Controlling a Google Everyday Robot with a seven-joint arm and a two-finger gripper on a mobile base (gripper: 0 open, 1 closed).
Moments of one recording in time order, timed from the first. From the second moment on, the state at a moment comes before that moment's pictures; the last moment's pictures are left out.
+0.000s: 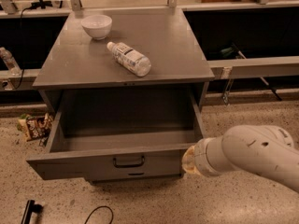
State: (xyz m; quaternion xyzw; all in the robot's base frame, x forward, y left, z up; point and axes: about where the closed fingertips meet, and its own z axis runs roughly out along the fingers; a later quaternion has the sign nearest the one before) arm 0.440 -0.123 0.673 -0.70 0.67 -0.01 0.25
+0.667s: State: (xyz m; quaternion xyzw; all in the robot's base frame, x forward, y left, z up) arm 0.488 -0.111 0.665 -0.70 0.63 -0.09 0.33
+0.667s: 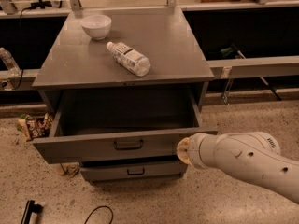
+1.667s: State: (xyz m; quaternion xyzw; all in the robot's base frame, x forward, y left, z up) arm 0.550 -0.088 0.653 -0.72 0.59 -0.10 0.37
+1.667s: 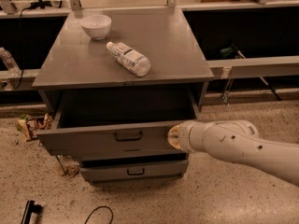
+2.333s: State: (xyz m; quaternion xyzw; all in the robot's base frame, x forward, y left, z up) arm 0.600 -0.080 0.642 -0.72 0.56 -0.12 0.39
